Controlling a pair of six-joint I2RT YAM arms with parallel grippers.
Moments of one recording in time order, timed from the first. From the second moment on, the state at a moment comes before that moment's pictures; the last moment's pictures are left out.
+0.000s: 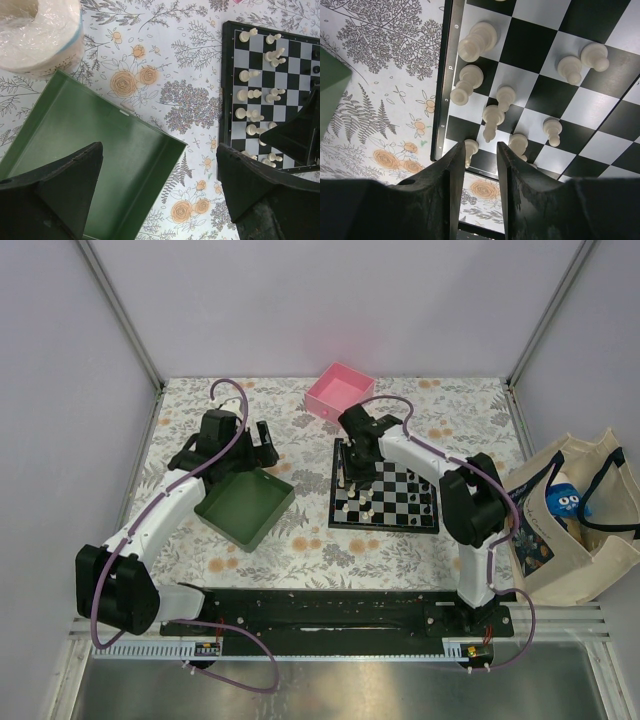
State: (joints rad) left arm -0.29 1.30 1.05 -0.44 0.05 -0.41; right arm 0.60 1.98 1.58 -0.82 -0.07 0.47
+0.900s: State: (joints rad) left arm -0.29 1.30 1.05 -0.44 0.08 -0.41; right arm 0.62 2.03 1.62 -0.84 -0.05 0.48
